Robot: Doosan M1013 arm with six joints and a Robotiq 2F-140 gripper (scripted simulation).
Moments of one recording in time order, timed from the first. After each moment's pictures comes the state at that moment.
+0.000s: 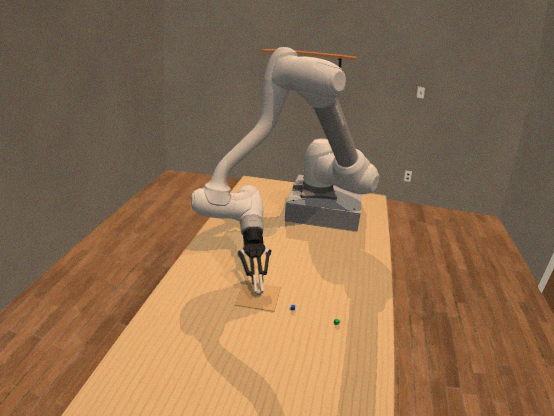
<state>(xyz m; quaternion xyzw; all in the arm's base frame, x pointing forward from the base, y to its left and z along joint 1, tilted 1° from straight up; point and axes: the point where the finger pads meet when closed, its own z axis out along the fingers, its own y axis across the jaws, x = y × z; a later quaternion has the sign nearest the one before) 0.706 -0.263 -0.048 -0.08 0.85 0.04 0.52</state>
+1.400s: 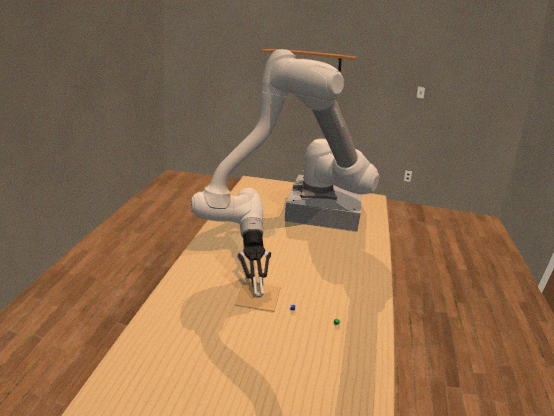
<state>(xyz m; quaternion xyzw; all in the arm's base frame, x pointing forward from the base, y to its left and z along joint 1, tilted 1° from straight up) 0.706 -0.263 -0.060 -0.08 0.85 0.04 0.52</state>
